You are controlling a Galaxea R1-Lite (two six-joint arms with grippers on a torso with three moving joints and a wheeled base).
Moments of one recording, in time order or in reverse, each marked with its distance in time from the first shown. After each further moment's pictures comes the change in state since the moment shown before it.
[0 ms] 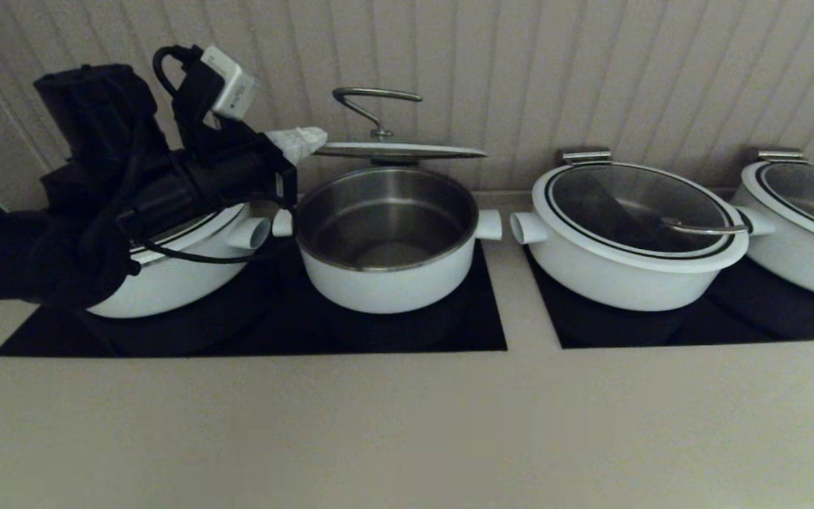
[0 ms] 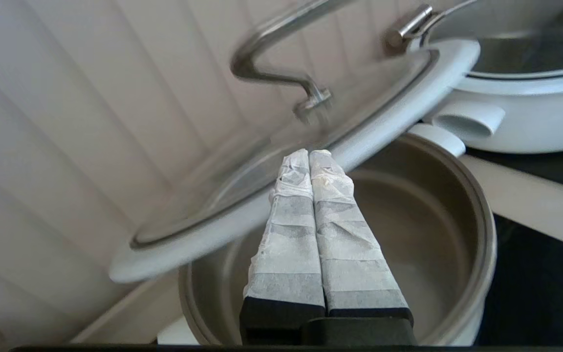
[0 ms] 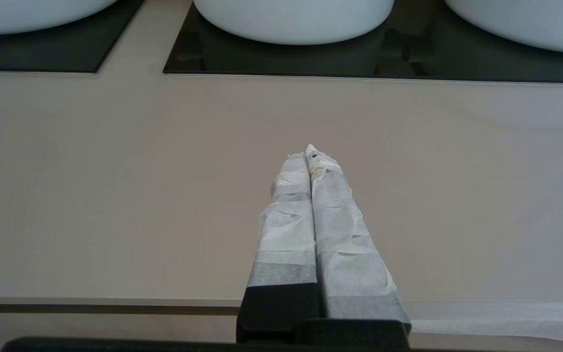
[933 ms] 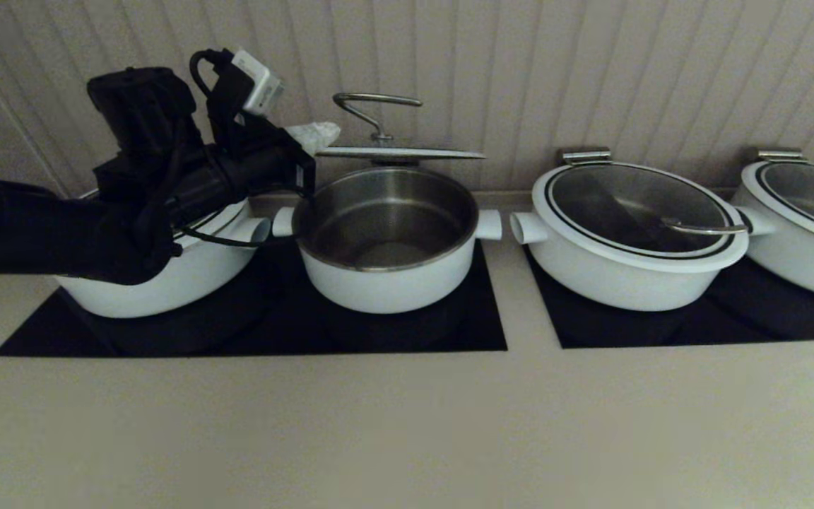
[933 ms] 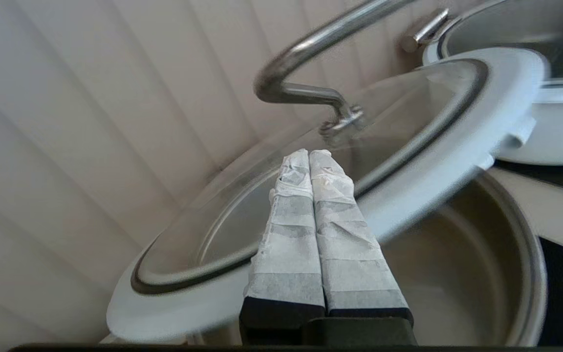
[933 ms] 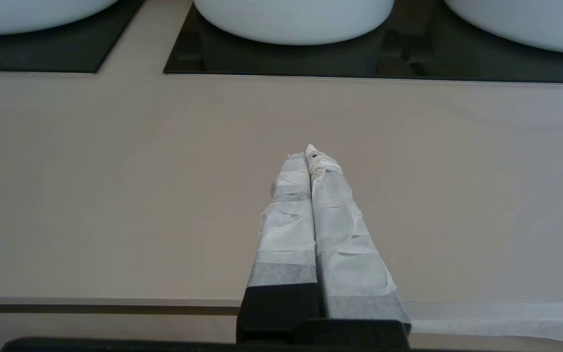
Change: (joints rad) left arm 0.000 0.122 -0.131 -0.001 0.003 0.008; right arm 0.000 0.000 0.000 0.000 0.000 0.000
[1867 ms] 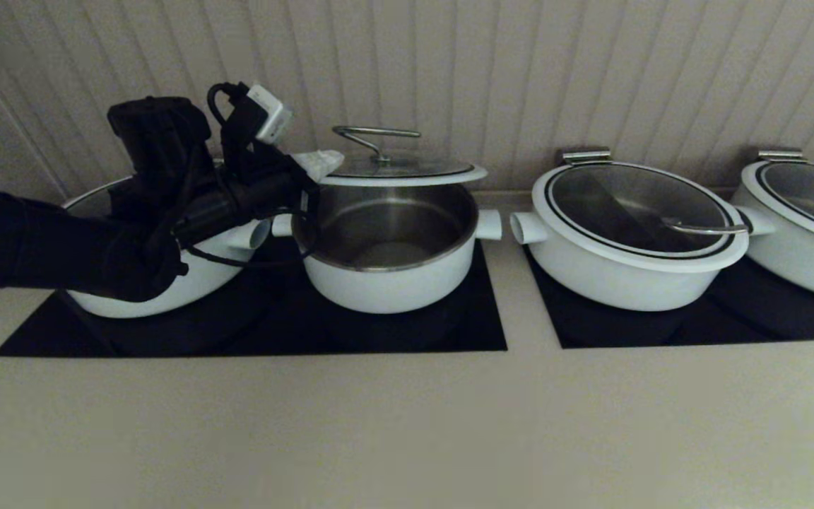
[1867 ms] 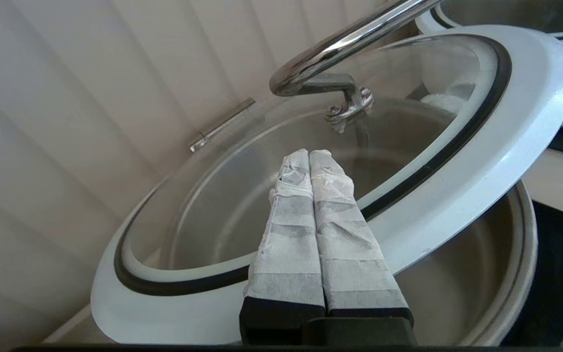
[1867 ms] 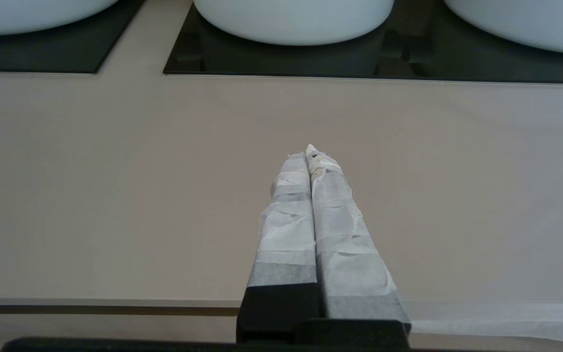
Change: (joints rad) left arm 0.000 0.007 0.070 -0.003 0.000 0.015; right arm 0.000 0.000 0.000 -0.001 0.000 0.000
